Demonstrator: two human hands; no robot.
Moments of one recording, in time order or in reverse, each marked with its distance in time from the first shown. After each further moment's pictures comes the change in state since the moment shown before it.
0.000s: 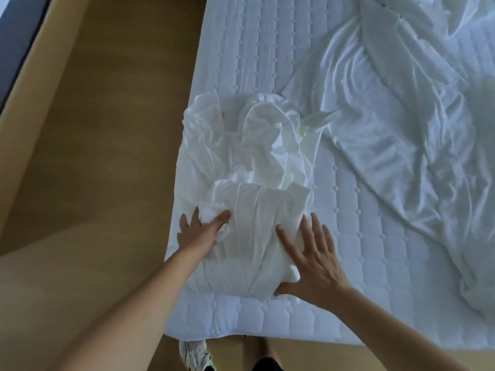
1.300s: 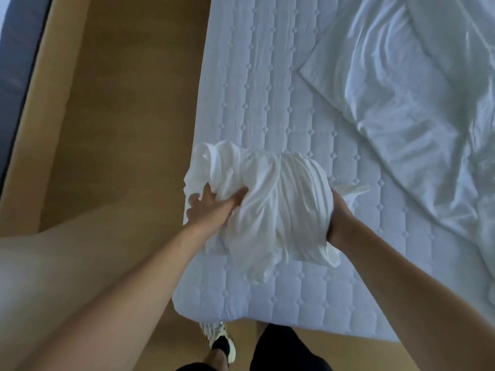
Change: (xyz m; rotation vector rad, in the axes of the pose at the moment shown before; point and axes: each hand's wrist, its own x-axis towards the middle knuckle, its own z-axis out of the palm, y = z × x) left_hand -0.018 0.073 -0.018 0.060 -0.014 -0.081; right_hand 0.101 0.022 -0.074 1.664 -0.126 1.136
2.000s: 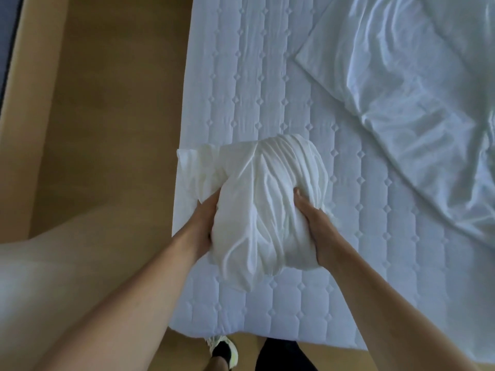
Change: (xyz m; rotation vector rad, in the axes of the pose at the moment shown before) left_hand 0.036 -0.002 0.027 -0.594 -0.312 -0.045; right_hand 0.028 0.026 0.004 -0.083 -0.123 -0.075
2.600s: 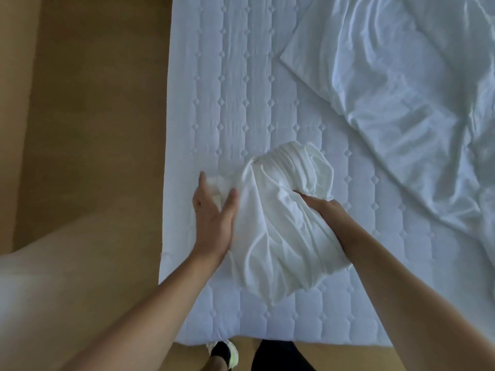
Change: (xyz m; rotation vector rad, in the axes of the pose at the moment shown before) left_hand -0.011 -0.008 0.042 0.343 0.185 0.530; right_hand 0.018 -0.030 -0.044 -0.230 0.152 0.062
